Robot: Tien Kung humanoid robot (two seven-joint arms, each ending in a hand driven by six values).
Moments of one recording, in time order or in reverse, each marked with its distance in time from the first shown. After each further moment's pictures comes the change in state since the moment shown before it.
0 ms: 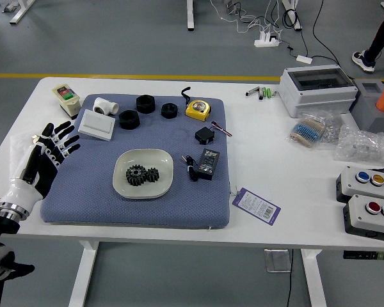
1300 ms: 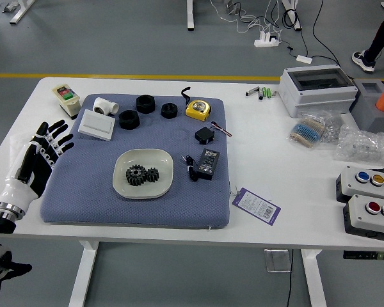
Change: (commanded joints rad) left arm 0.001 -0.006 -0.032 0.006 0.031 0.010 -0.008; right arm 0.009 -0.002 0.009 -0.001 0.000 -0.001 0.002
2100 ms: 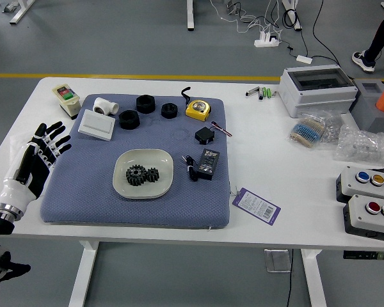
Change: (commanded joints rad) left arm -0.002 0.002 -0.004 0.004 0.008 0.010 0.002; right arm -0.001 0.002 -0.005 0.000 0.001 0.002 0.000
